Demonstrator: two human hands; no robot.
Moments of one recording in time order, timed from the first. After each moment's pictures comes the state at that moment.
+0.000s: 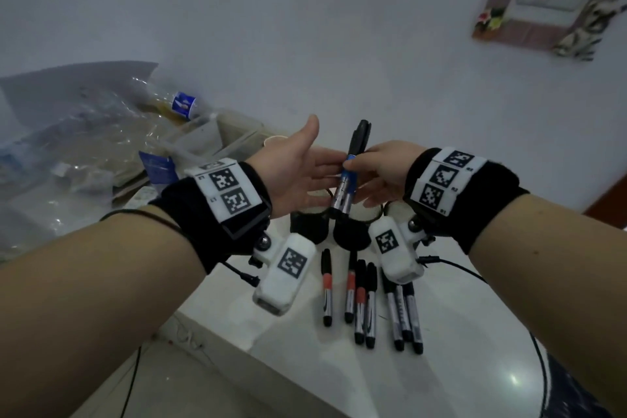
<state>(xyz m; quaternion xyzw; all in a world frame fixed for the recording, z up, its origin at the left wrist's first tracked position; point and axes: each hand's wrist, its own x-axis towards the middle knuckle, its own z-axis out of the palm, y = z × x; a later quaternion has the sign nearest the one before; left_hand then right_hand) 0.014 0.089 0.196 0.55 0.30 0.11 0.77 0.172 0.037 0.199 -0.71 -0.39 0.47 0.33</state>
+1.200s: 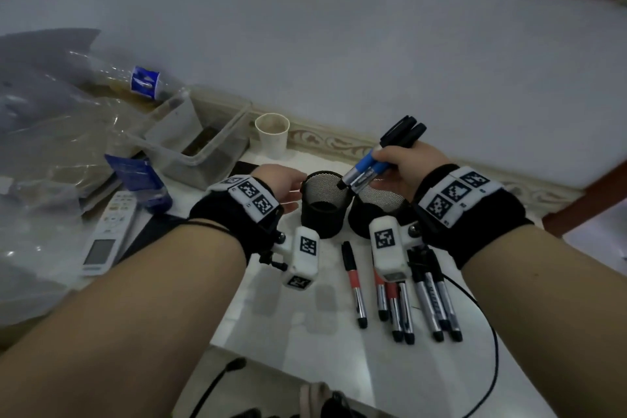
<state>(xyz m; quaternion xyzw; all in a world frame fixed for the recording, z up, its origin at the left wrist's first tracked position) 0.014 0.190 0.098 0.47 0.55 0.13 0.68 0.176 0.084 0.132 -0.71 -0.18 0.40 0.55</state>
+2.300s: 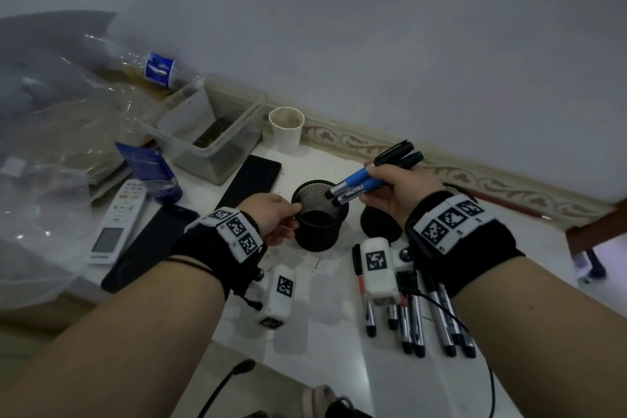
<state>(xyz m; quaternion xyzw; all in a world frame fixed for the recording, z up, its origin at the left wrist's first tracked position) -0.032 0.192 0.058 0.55 0.52 0.05 0.65 0.148 0.093 0.104 -0.63 -0.13 0.47 0.60</state>
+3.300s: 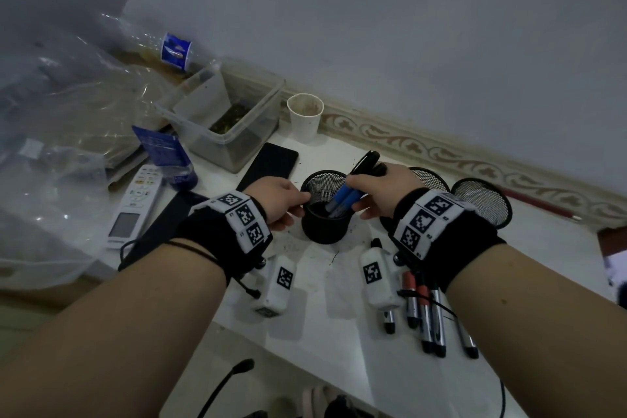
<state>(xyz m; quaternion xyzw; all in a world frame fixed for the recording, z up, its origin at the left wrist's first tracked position) -0.045 0.205 0.061 0.62 0.52 0.04 0.58 0.122 0.119 0.082 -0.75 -0.28 0.44 0.41</state>
